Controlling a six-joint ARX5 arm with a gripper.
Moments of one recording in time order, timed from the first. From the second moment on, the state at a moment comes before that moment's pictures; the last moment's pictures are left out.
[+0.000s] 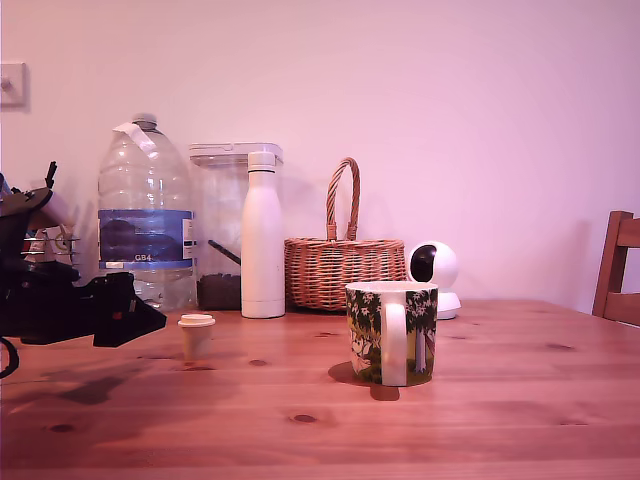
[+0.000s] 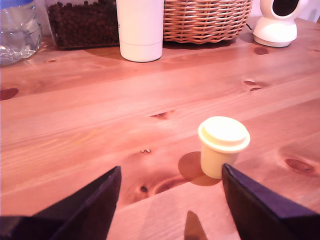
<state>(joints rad) -0.18 2.00 0.50 1.25 0.34 -0.02</state>
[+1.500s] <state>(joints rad) -0.29 1.98 0.61 0.99 0.32 0.06</state>
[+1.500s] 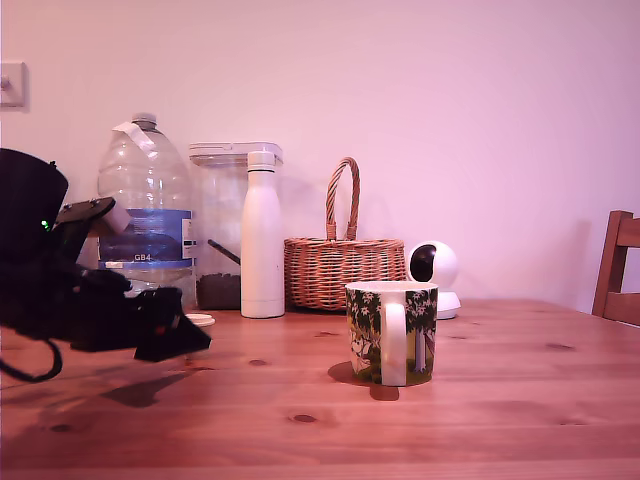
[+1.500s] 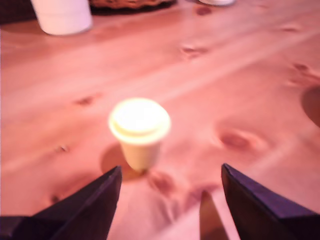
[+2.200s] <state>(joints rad) -0.29 2.07 0.74 0.88 0.32 0.07</state>
